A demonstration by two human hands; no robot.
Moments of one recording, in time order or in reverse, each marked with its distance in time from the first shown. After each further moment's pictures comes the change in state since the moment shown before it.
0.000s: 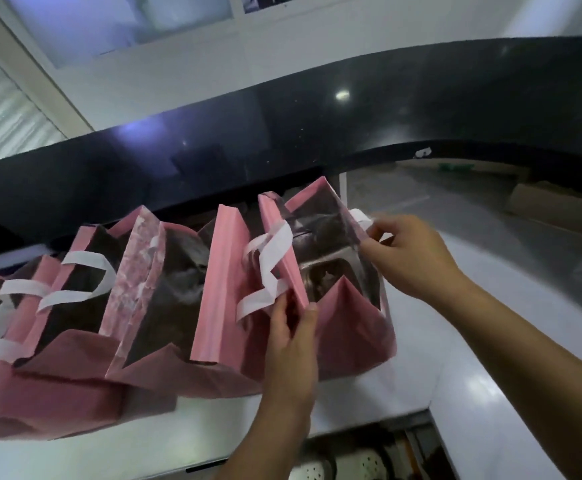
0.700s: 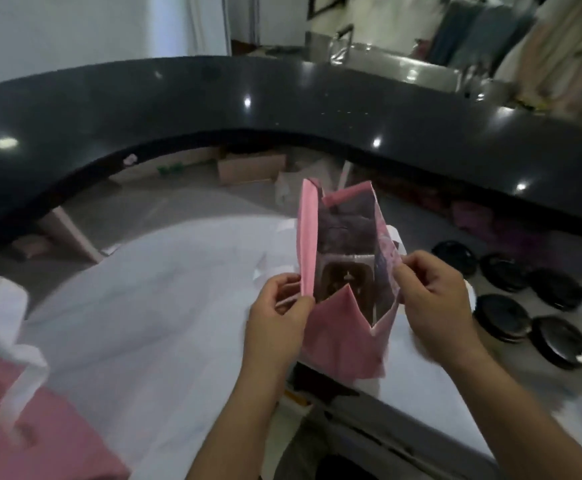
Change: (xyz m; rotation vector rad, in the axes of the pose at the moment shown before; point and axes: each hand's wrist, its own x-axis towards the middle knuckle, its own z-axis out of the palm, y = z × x) left_hand -0.074 -0.028 0.067 0.329 -1.006 0.166; right_hand -0.295 0.052 -0.039 0.150 1.060 0.535
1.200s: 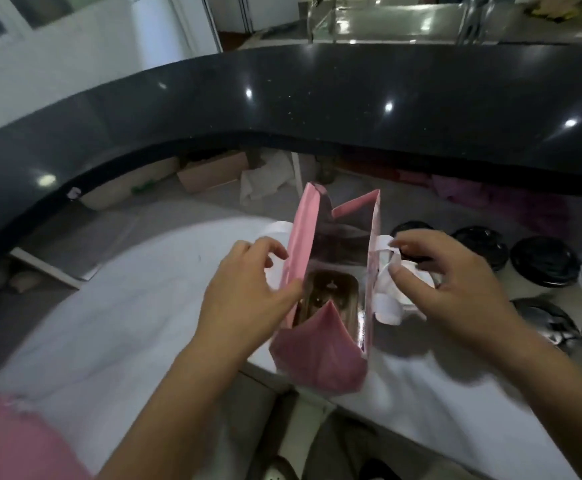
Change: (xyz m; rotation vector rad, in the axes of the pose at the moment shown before) left_hand 0.009 0.066 0.111 0.957 -0.032 0.331; right_hand 0.047 0.071 -0.138 -0.127 -0.213 -0.166
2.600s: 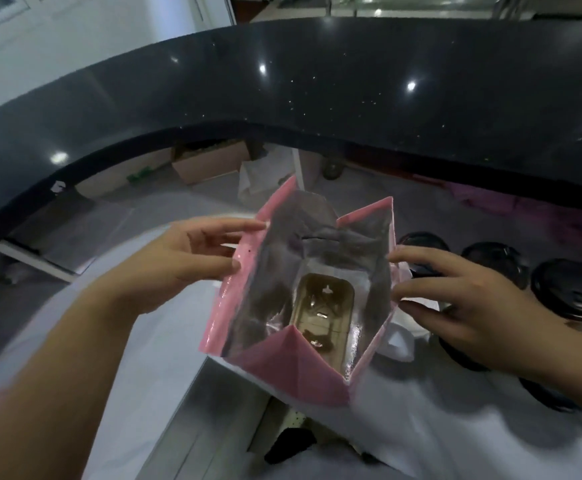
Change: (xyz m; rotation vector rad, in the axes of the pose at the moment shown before) left_hand 0.080 -0.035 -0.041 -0.685 -0.477 -0.094; right_hand 0.042 0.059 -0.029 -0.226 -0.304 -0.450
